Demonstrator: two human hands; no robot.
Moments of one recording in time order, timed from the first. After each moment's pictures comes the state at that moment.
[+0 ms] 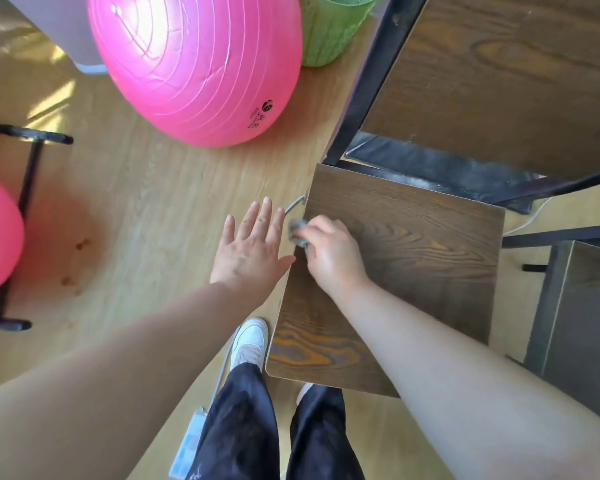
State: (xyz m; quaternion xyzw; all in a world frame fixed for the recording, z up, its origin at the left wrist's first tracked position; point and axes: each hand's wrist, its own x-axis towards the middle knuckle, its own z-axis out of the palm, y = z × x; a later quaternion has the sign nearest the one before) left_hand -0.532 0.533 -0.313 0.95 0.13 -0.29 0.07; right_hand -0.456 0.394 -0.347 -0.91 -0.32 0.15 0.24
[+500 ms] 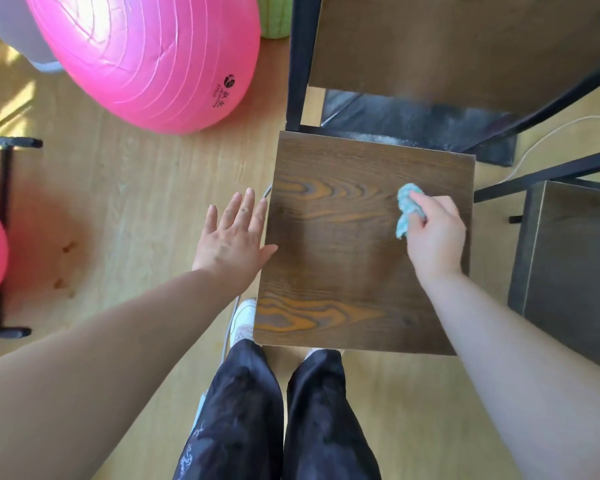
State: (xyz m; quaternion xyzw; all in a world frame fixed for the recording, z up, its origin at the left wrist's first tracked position) left_hand -0.545 0.509 -0.311 0.95 0.08 -0.31 0.04; right_hand -0.425 0.232 -0.317 -0.96 -0.01 0.06 0.26
